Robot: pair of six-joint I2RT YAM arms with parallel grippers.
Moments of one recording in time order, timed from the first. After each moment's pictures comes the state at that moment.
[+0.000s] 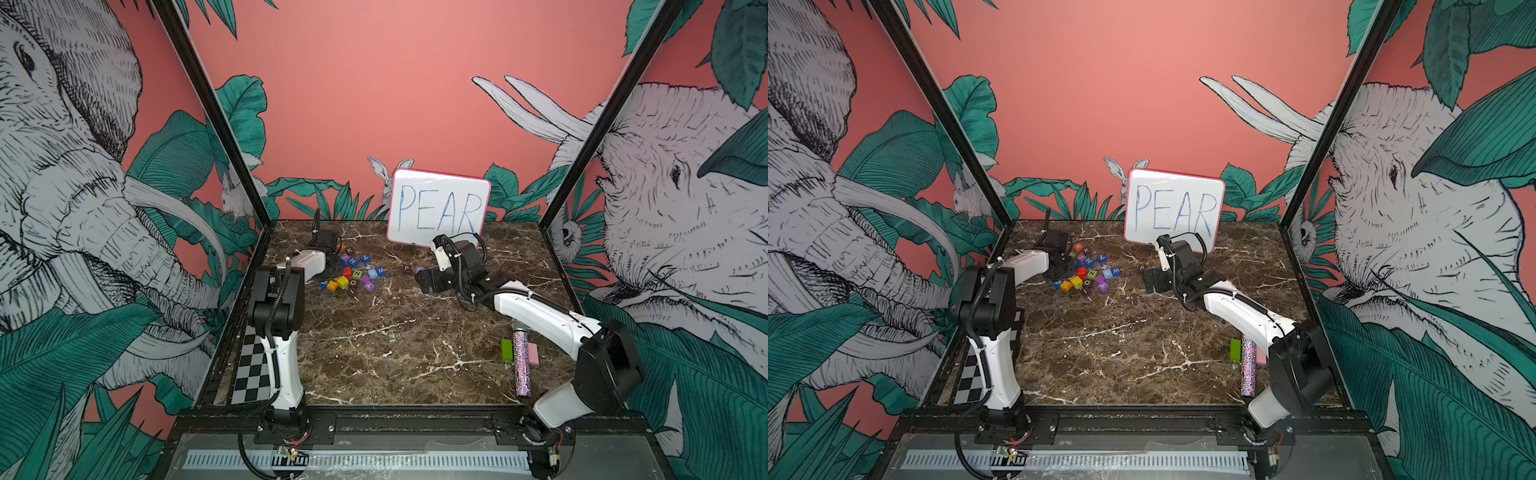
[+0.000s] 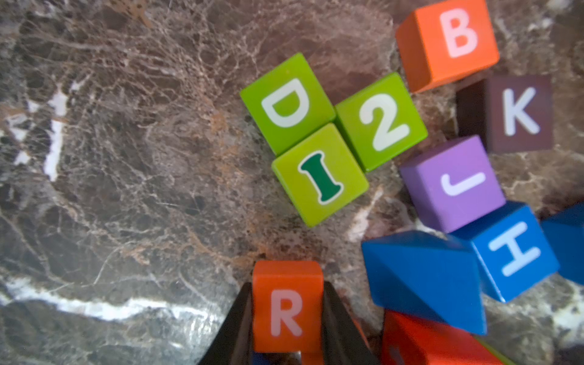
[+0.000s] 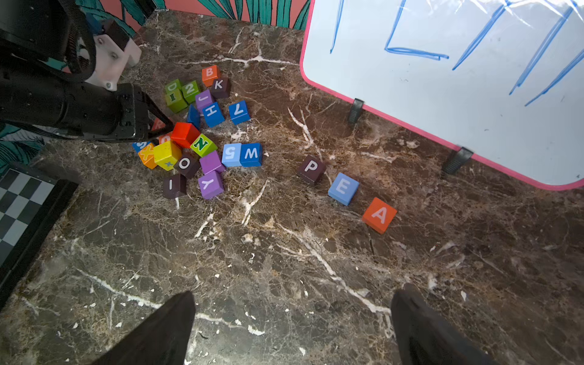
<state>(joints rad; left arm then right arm) -0.16 2.07 1.43 -0.48 -0.16 -0.42 0.60 1.55 1.17 -0.31 -0.01 0.18</state>
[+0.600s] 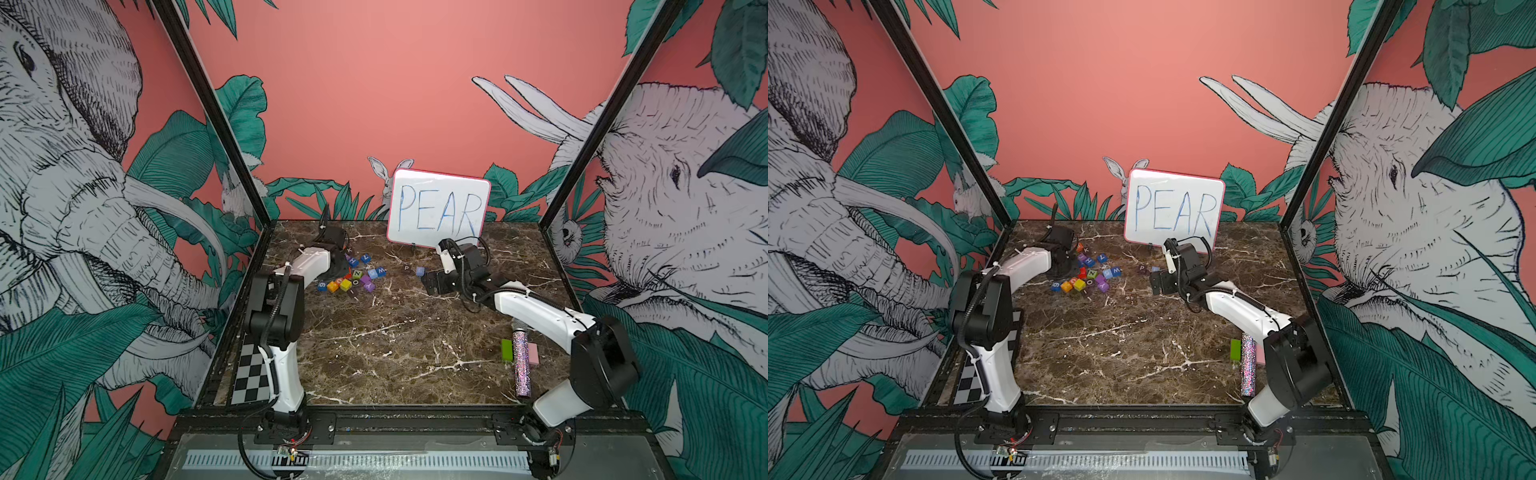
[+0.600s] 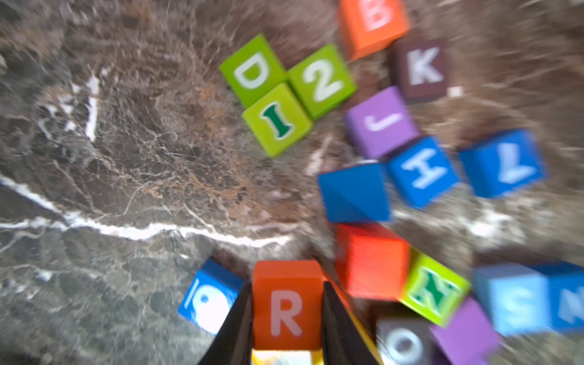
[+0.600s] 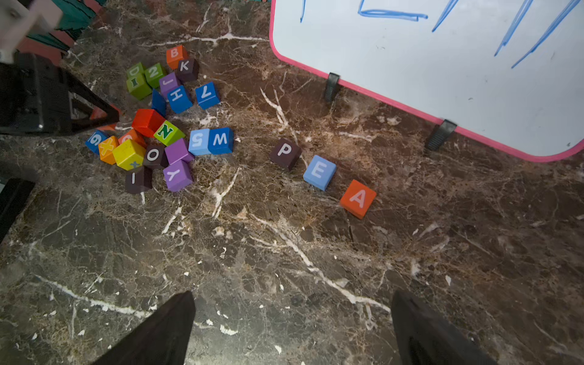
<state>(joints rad) -0.25 1.94 1.44 -0.61 -0.20 -0.43 0.54 1.56 1.10 -0.27 -0.03 0.20</state>
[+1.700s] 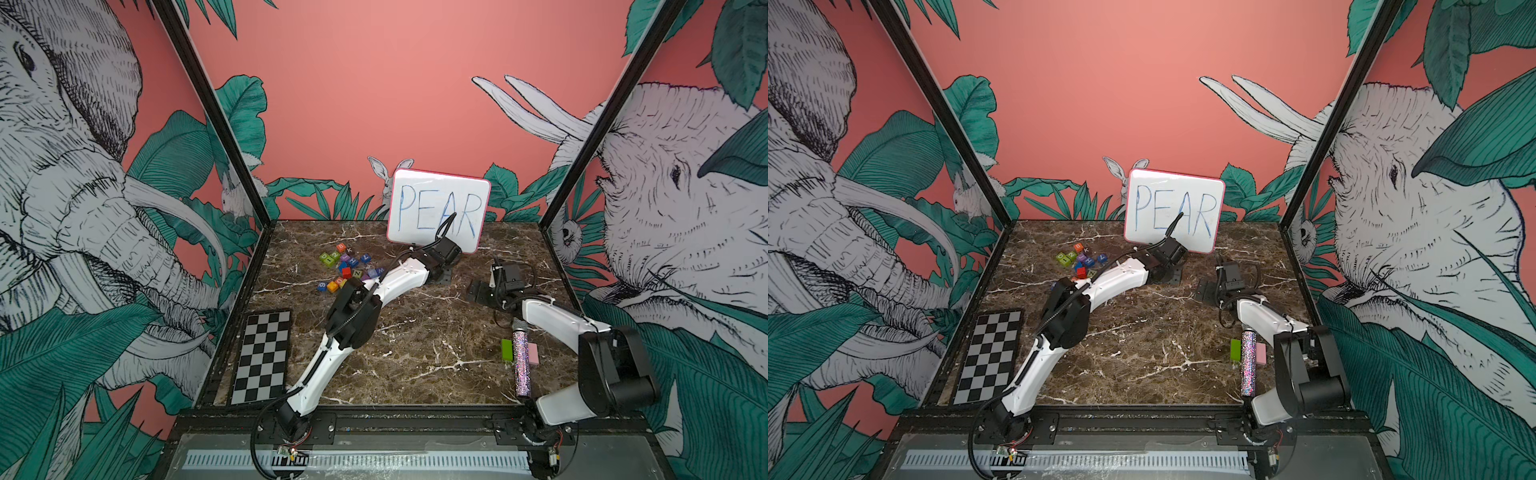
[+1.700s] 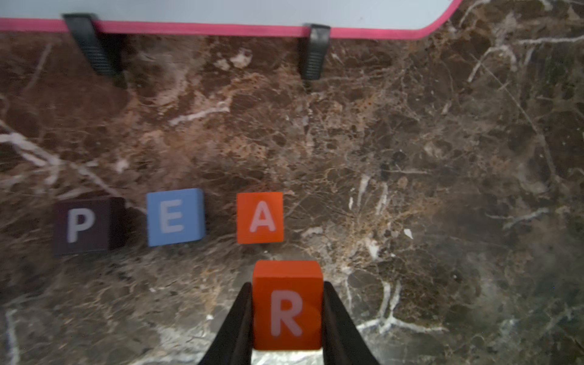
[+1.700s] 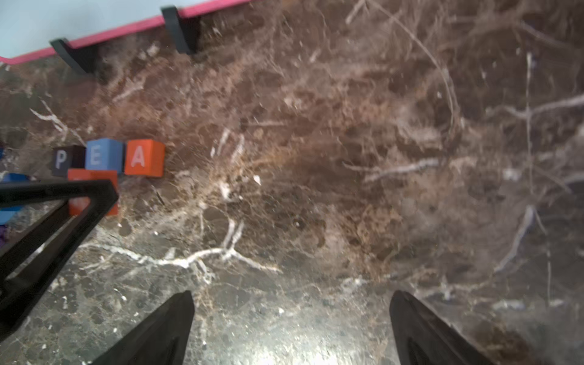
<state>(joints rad) -0.86 2.42 2.14 -0.67 -0.18 -0.51 0.23 1.47 0.80 -0.25 0.01 0.48</state>
